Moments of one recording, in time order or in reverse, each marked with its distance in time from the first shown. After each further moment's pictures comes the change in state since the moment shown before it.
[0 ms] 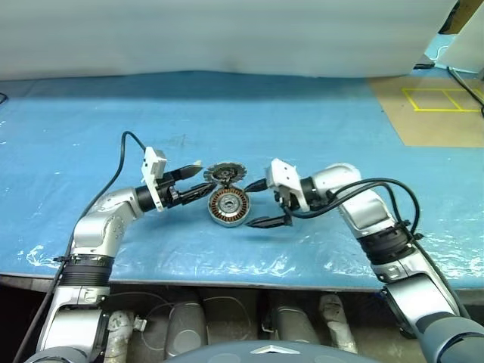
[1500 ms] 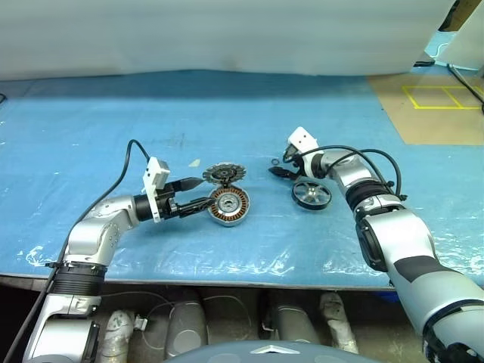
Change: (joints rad) left arm 0.047 0.043 -0.045 -0.037 0.011 0.027 -0.020; right arm -0.481 0.139 -0.124 1.254 -0.254 -0.492 -0.486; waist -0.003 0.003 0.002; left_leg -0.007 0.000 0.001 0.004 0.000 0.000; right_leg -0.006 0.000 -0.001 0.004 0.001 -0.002
